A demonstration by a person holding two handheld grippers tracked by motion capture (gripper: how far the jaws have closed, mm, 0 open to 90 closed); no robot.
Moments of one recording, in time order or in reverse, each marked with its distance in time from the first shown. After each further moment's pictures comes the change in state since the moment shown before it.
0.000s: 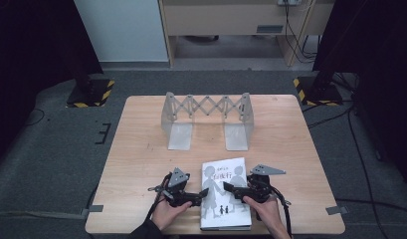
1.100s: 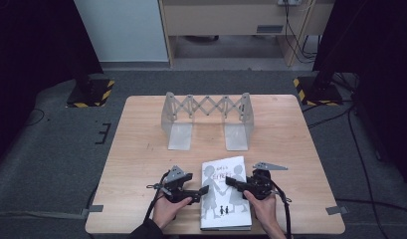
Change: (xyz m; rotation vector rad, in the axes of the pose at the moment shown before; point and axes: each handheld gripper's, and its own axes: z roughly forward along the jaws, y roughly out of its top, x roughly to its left) left arm 0.007 0.003 0.003 -0.023 -0.083 -0.093; right arm -0.007 0.006 -0.001 0.006 0.041 0.142
